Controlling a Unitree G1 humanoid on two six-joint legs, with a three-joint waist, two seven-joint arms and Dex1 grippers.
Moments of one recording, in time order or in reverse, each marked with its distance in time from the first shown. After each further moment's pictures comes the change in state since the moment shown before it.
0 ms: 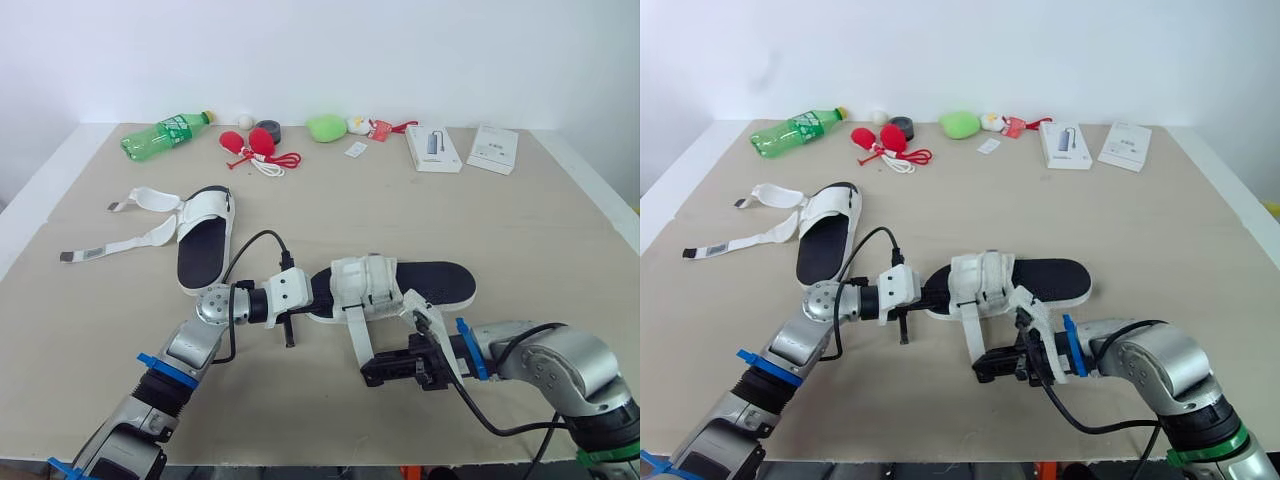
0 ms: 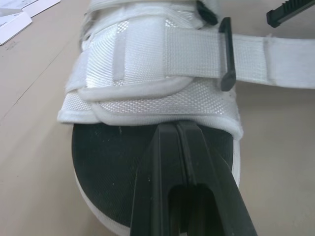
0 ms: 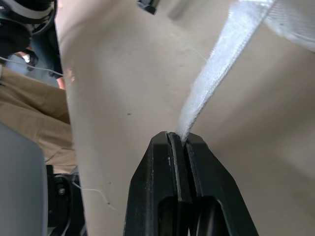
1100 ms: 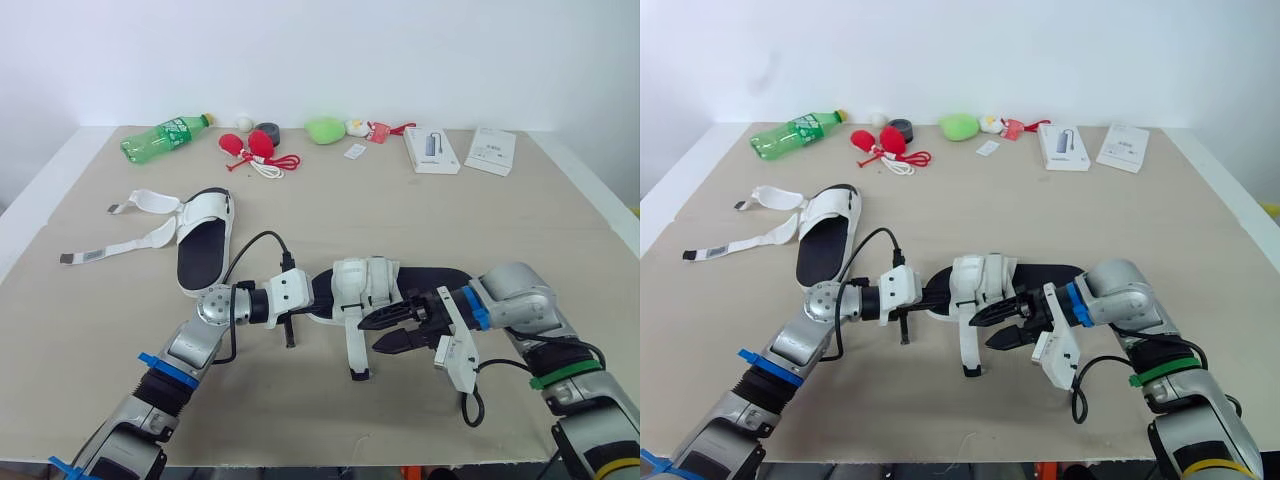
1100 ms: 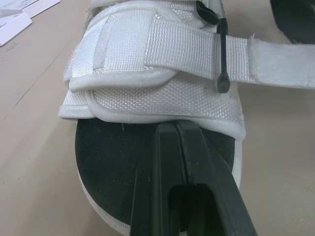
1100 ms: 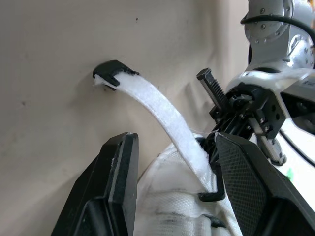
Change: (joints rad) left arm -0.002 0.001 -0.009 0.010 0.009 -0.007 0.010; right arm -0.338 0.075 0.205 0.813 -0.713 -2.528 0.432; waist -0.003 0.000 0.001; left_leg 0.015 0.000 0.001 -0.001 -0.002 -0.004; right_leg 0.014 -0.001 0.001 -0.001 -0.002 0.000
